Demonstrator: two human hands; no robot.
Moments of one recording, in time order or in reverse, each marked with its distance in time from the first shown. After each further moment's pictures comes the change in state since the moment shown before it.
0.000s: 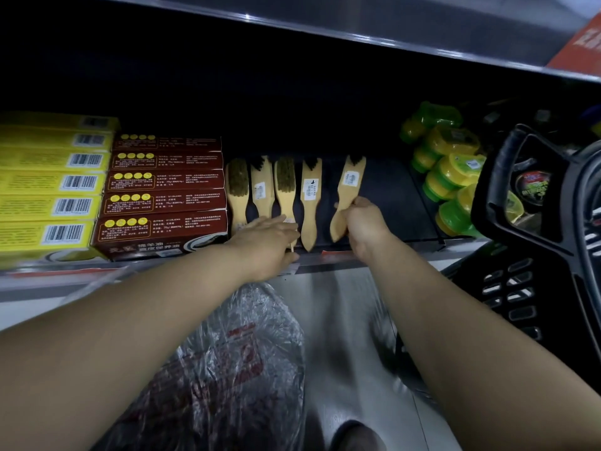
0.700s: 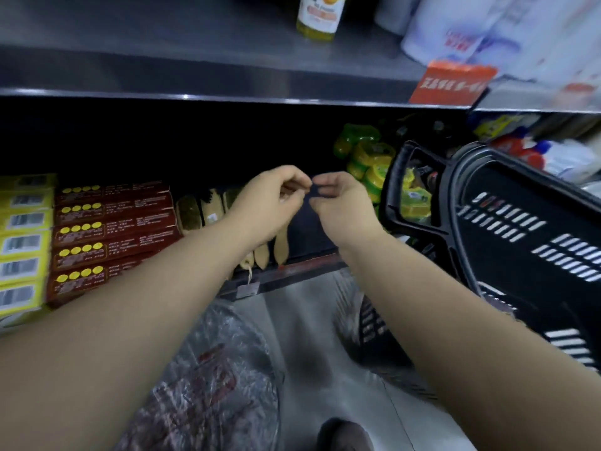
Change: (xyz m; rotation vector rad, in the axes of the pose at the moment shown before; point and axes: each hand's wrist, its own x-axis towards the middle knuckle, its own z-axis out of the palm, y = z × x) left_hand 0.010 0.072 -0.088 -0.706 0.542 0.230; right_hand -0.111 -0.081 -0.031 -0.186 0.170 -0.403
